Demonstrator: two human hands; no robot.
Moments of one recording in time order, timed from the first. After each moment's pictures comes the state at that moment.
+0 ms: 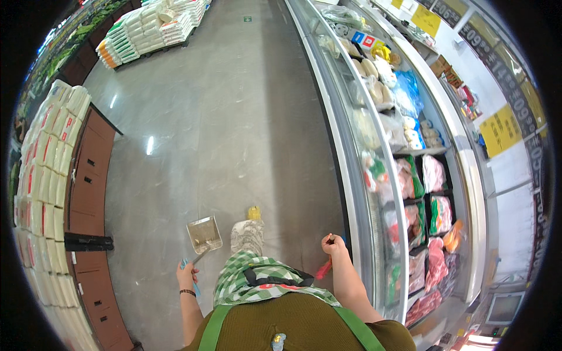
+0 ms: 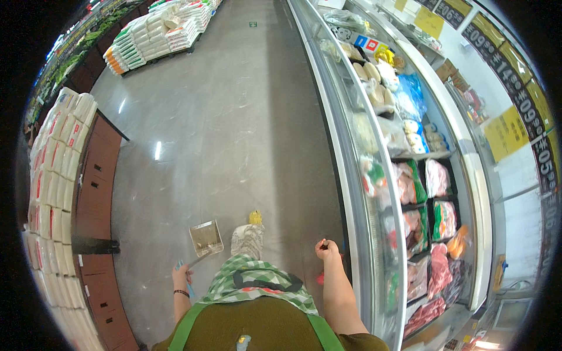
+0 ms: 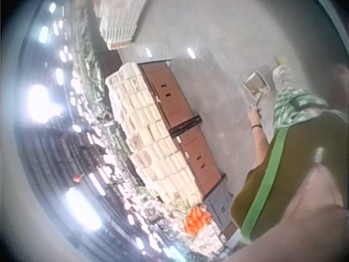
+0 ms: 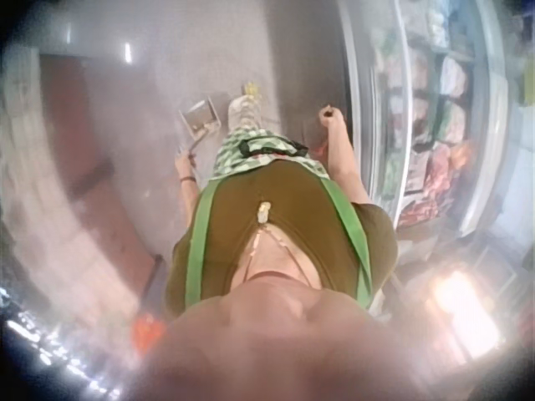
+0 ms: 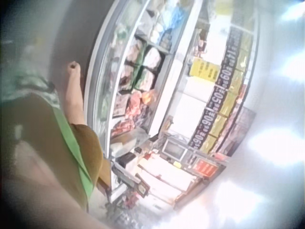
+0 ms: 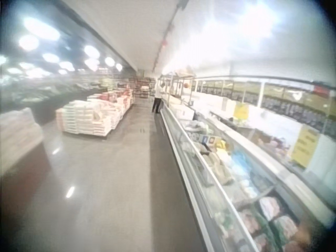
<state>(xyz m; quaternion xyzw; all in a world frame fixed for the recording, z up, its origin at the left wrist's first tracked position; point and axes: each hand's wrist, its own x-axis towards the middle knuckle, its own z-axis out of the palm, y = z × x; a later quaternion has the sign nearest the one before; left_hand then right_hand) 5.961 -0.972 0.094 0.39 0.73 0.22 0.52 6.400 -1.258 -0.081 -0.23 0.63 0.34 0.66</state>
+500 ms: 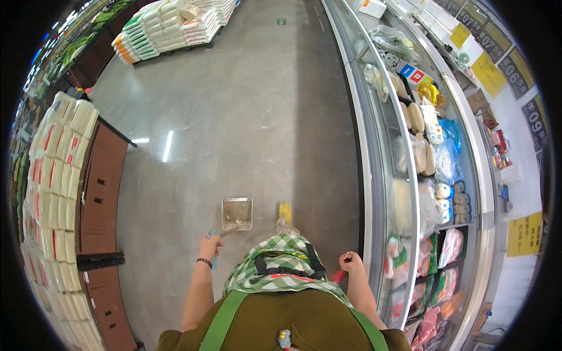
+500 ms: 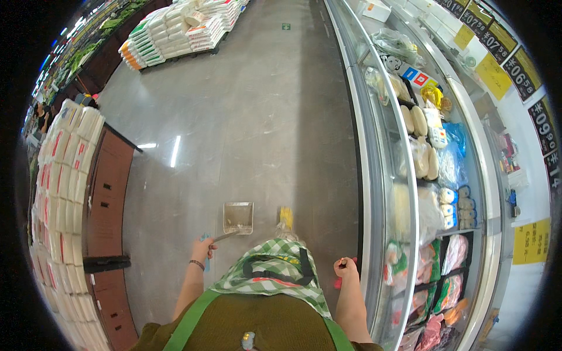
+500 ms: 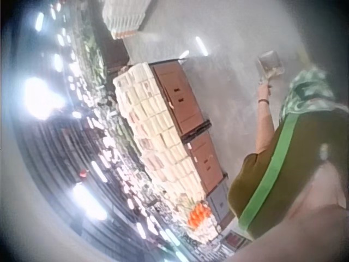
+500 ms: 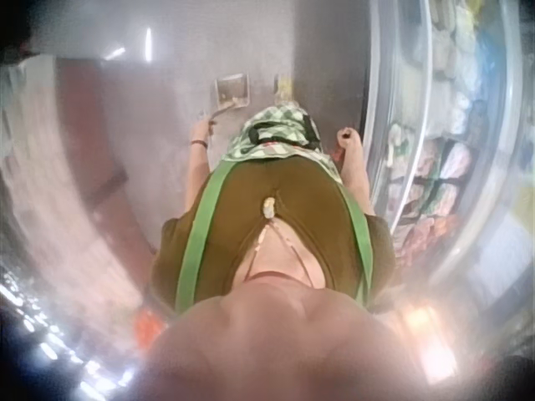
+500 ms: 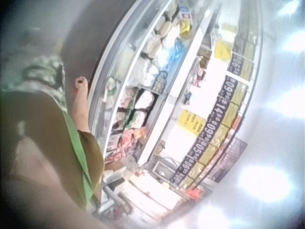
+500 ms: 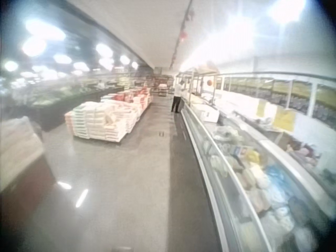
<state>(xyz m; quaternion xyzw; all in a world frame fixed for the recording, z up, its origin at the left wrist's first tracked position) 6.282 -0.636 0.075 0.44 0.69 0.12 0.57 6.646 -1.021 -0.128 -0.26 0.62 0.42 0.61</state>
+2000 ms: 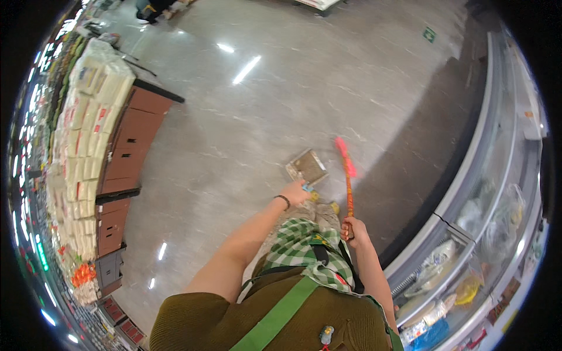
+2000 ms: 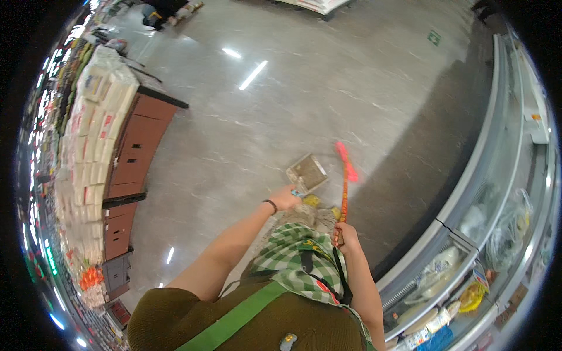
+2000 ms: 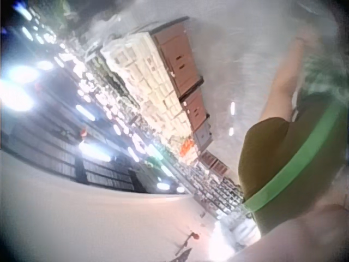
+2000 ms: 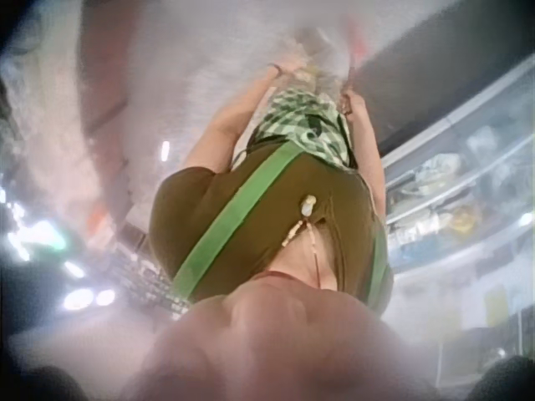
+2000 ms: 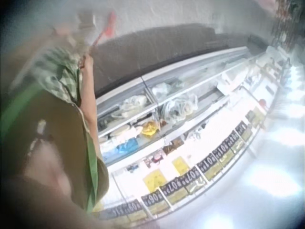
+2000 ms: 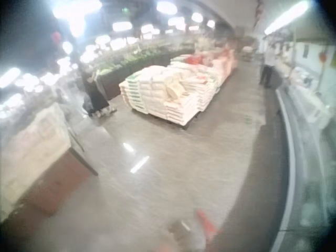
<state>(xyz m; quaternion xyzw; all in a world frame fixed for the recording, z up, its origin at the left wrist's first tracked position) 6.862 0.053 0.051 0.52 0.65 -0.09 0.54 7.098 -0.089 0.018 -0.50 0.13 0.79 0.33</state>
